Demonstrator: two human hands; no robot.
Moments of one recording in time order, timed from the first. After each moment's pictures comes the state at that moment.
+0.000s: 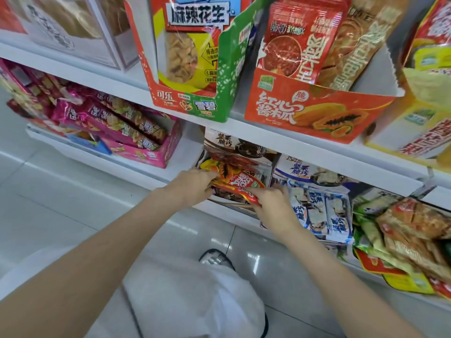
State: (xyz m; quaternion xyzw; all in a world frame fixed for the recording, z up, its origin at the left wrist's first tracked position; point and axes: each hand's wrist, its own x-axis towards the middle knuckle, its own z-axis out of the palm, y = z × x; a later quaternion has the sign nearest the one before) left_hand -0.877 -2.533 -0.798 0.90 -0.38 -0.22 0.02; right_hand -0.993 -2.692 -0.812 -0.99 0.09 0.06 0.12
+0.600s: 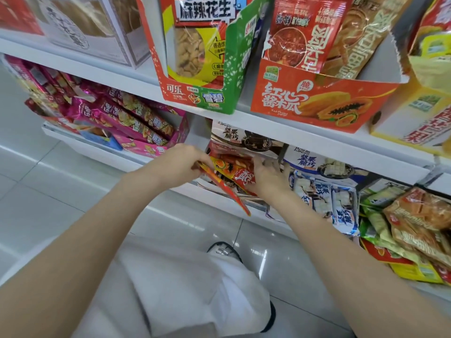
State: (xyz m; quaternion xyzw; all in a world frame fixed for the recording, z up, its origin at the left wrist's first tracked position) left_hand -0.878 -2.502 -0.732 0.90 -0.36 -0.20 0.14; right_hand -0.947 -2.689 -0.815 -0.97 0.16 0.17 0.08
